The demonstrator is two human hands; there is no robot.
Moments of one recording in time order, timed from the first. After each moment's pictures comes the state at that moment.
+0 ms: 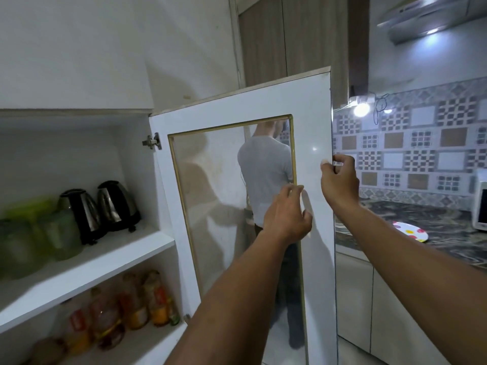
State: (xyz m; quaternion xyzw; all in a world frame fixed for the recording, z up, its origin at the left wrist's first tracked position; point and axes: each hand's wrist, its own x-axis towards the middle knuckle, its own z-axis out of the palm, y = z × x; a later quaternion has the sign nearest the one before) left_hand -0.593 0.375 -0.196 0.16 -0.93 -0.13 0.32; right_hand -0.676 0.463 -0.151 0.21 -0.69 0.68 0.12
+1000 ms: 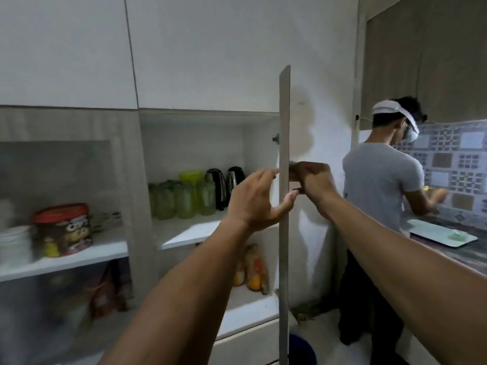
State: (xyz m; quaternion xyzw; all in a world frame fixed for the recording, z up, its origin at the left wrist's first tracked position) left_hand -0.225 0.335 -0.148 0.22 -0.82 0.17 0.51; right_hand -0.374 0.388 -0.116 0.53 -0.55 0.64 -0.12
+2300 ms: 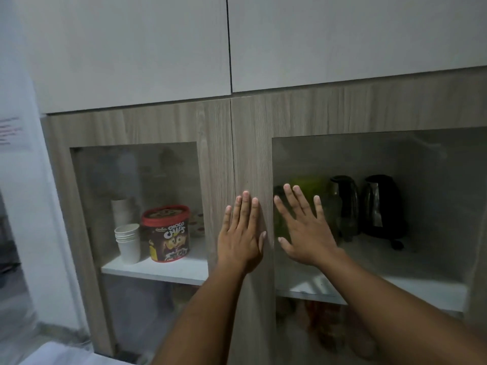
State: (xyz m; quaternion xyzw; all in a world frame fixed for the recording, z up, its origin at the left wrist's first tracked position) left_hand -0.041 -0.001 -0.229 0.67 -0.66 0.26 0.21; right_hand -0.219 -0.038 -0.203 0.82 -0.48 0.20 0.24
